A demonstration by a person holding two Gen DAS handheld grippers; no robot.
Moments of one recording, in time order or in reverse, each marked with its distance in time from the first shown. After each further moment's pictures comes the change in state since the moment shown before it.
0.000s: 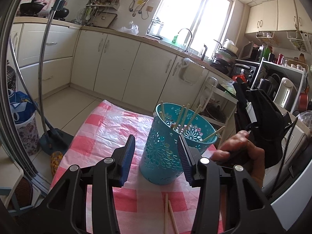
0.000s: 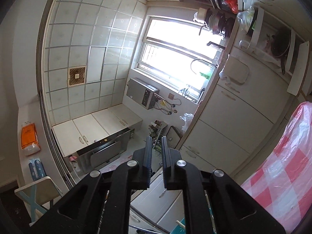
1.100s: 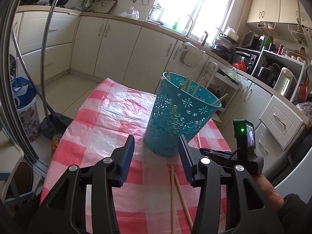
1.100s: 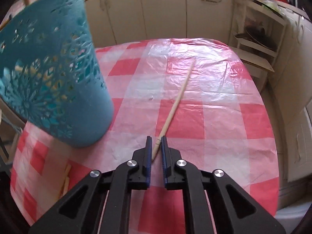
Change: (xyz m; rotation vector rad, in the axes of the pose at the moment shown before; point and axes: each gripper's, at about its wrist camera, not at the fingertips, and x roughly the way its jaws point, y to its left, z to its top) left arm -0.009 0.015 -0.040 -0.009 0.108 -0.003; right arm -0.021 -0.083 -0.077 -0.646 1.072 -0.880
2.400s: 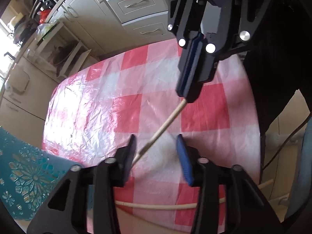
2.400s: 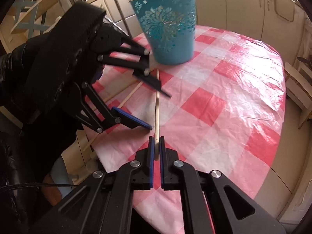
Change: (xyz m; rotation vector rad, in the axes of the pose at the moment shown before) left arm 0.096 -0.183 -0.102 1.471 0.483 -0.495; right arm -0.112 -0.020 -0.095 -0.408 0.120 0.444
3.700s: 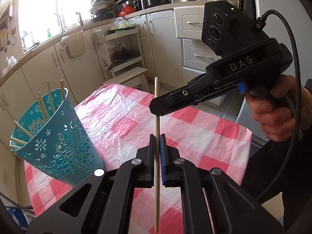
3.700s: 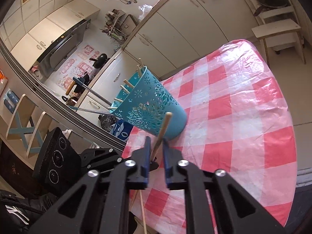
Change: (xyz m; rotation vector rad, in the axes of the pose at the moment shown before) left arm -0.074 0.038 -0.009 -0.584 -0.307 0.150; right arm -0.043 -0.042 0.037 0.596 -0.445 0.211
